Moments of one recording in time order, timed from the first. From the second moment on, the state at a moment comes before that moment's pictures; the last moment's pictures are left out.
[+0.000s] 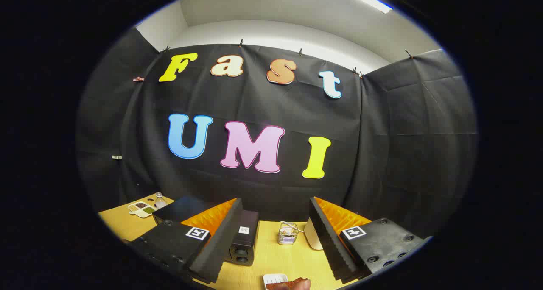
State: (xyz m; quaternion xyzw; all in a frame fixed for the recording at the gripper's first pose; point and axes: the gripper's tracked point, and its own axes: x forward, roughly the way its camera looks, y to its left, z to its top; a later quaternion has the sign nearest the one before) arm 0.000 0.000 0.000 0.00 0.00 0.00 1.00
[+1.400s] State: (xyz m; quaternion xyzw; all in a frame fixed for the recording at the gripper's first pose) arm 0.012 0.097 -0.005 0.02 0.01 0.02 1.00
